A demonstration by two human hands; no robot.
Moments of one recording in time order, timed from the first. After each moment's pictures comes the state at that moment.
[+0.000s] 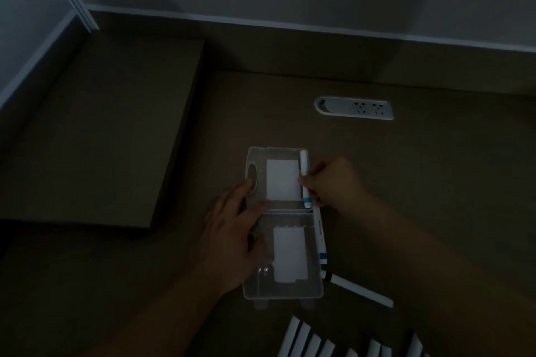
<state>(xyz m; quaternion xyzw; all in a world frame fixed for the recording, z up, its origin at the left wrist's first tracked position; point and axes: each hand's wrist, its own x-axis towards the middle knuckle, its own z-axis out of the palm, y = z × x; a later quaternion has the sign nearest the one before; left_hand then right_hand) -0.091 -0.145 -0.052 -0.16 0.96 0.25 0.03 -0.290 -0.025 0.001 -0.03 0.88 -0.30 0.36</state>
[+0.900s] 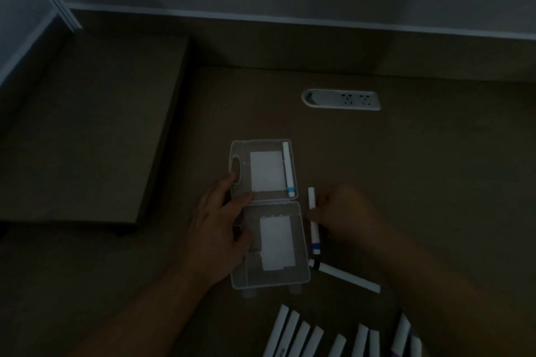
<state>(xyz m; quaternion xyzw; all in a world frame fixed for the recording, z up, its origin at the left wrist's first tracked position) -0.090 -0.143 -0.049 -0.18 0.95 0.27 0.02 -0.253 0.036 0.006 -0.08 0.89 -0.19 0.40</state>
